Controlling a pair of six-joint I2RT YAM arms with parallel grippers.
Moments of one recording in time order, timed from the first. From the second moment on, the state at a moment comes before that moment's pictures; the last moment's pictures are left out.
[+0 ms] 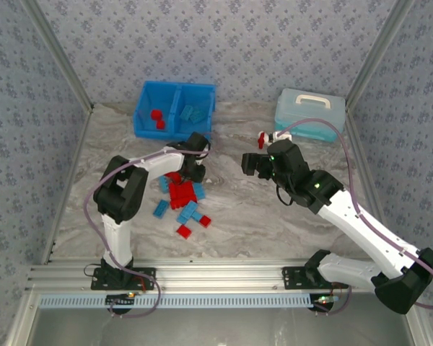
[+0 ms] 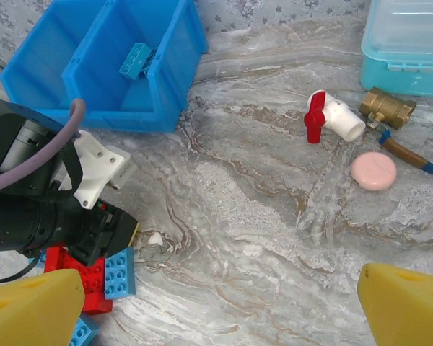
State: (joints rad) left arm -0.58 1.97 1.36 -0.61 -0.09 -0.18; right arm 0.70 1.08 1.10 -0.64 0.31 0.53
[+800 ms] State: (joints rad) left arm -0.14 2.40 2.41 -0.82 -0.15 -0.36; right arm 0.72 1.00 1.10 -0.70 0.32 0.63
